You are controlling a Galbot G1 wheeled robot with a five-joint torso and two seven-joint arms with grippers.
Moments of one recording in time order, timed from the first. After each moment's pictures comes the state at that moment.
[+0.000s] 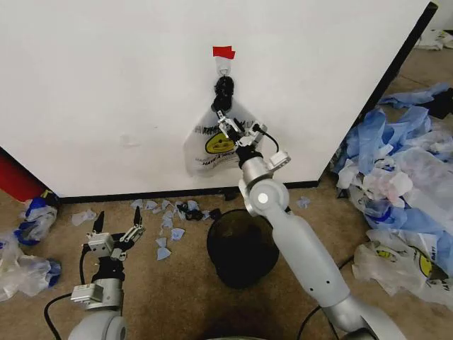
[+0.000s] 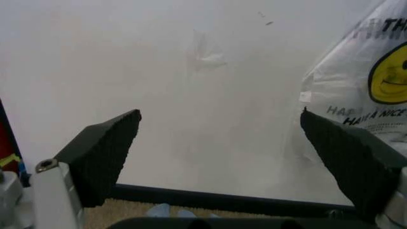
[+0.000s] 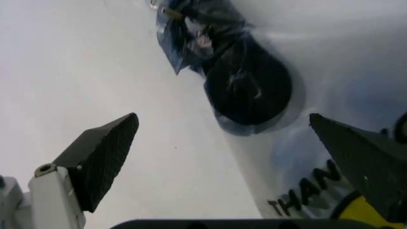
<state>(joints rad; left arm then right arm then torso) 1.58 -1.43 -0.67 -2.04 -0.25 -0.27 -0.04 -0.58 1.46 0.01 1.60 1.12 0.09 0.07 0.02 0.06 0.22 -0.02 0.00</state>
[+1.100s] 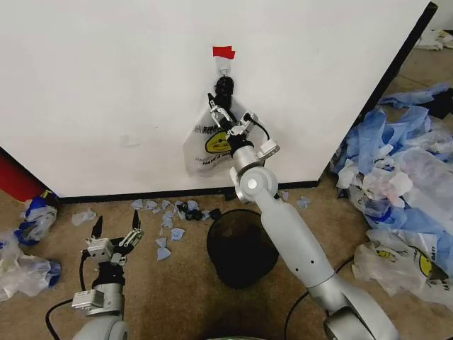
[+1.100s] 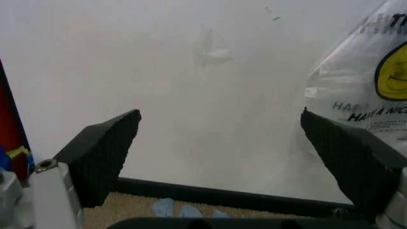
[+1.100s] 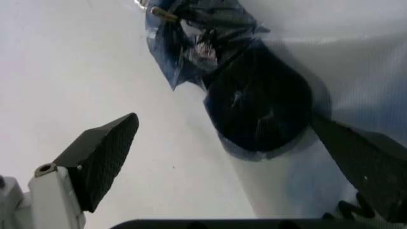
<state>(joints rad) 1.59 -1.46 -0.67 -2.02 -0.24 -0.30 -0.04 -0.51 1.50 0.02 1.50 1.12 0.11 0.02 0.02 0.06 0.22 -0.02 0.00</state>
